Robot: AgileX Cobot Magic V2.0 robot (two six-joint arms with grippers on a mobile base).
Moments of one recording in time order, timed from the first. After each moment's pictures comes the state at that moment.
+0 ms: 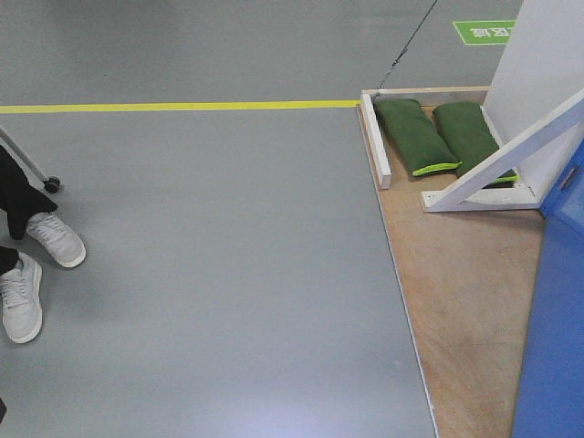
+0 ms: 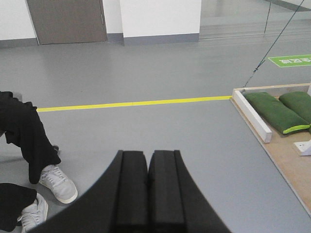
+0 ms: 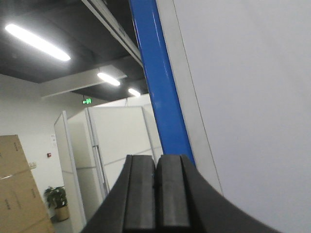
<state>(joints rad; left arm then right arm) 0.00 -0.01 0.03 0.07 0.28 -0.02 -1.44 1.22 -1.42 0.19 -0.14 0.04</state>
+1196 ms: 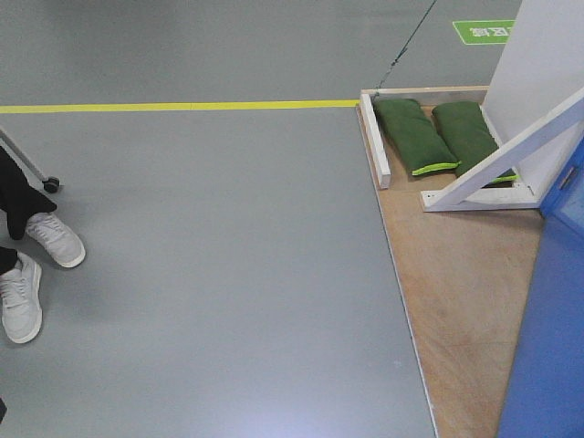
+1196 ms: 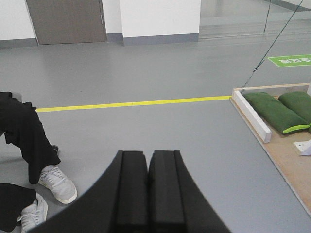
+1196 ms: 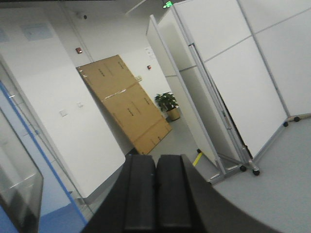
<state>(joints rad) 0.00 -0.01 0.03 0.07 0.28 -0.02 -1.03 1.30 -1.42 0.36 0.03 0.05</state>
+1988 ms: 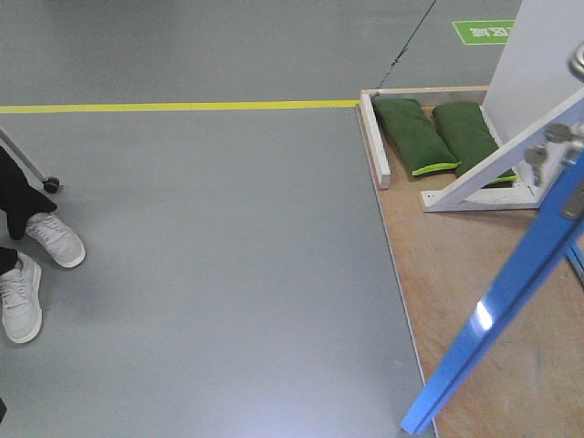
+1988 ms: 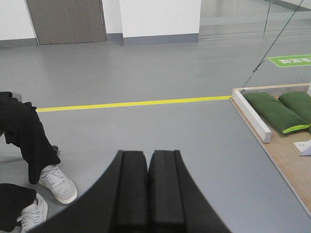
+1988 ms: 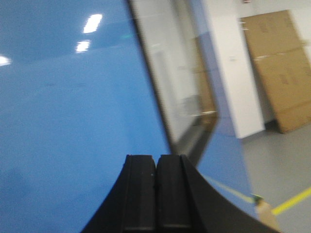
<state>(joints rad) 0.00 -0.01 0.03 0.07 0.28 -0.02 -0.39 1.25 -1.41 0.15 0.03 0.05</state>
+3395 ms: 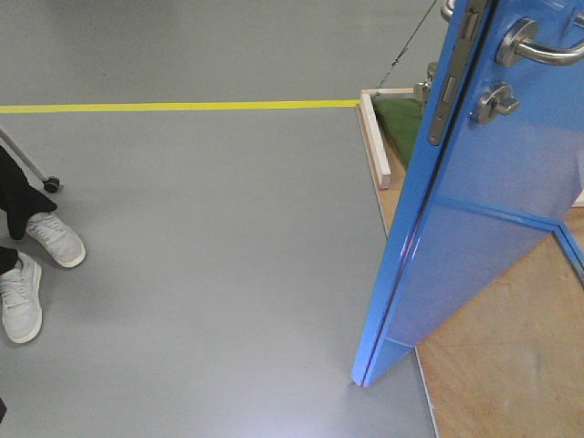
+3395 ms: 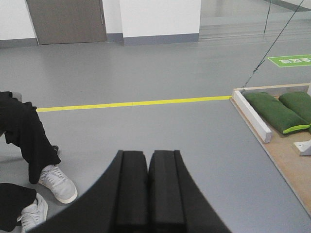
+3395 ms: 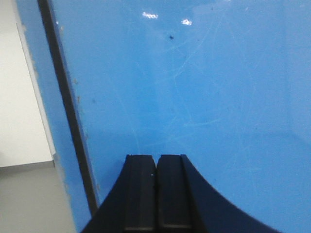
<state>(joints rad) 0.00 -0.01 0.03 0.07 0.28 -0.02 0.09 1.36 -1.42 0.11 0.00 0.05</state>
